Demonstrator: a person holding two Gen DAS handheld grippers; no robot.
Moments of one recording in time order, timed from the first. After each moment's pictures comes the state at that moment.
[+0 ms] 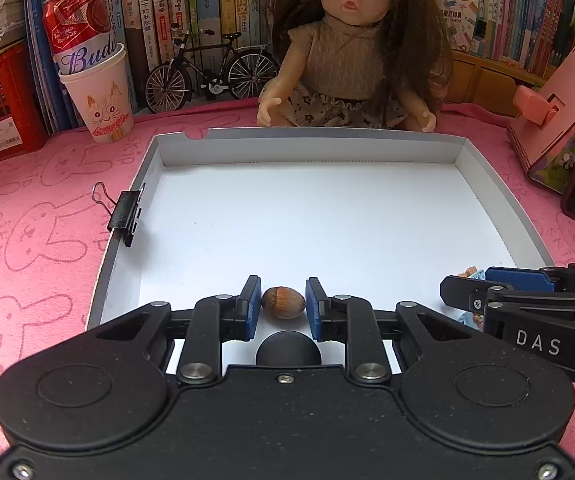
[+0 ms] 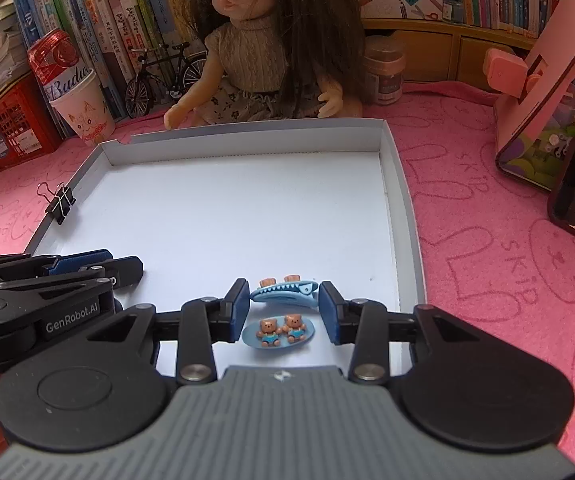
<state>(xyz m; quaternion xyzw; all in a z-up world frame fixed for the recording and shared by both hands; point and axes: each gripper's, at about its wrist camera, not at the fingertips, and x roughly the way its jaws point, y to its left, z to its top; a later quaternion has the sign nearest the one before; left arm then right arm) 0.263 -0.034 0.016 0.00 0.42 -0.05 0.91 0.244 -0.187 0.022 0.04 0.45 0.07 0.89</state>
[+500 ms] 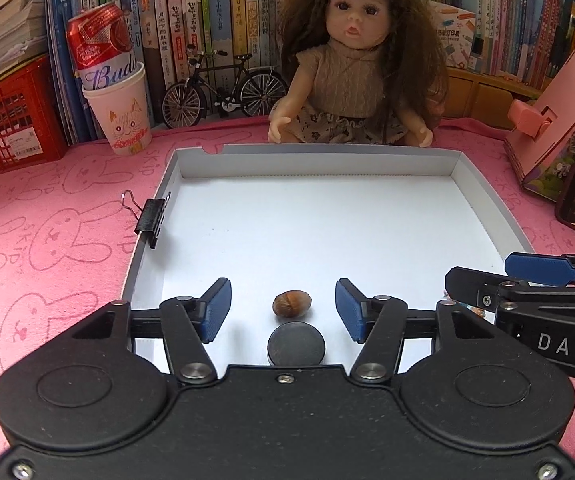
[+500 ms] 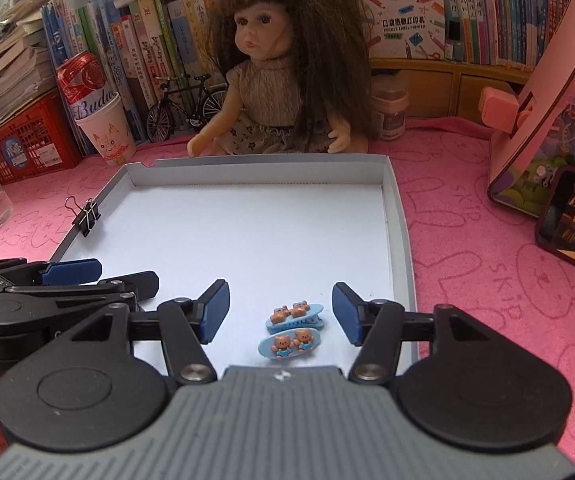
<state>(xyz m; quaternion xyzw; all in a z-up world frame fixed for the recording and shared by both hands) 0.240 -0.029 0.033 0.01 0.39 -0.04 0.92 0.221 -0.187 0.046 0.03 0.40 0.08 0.91</state>
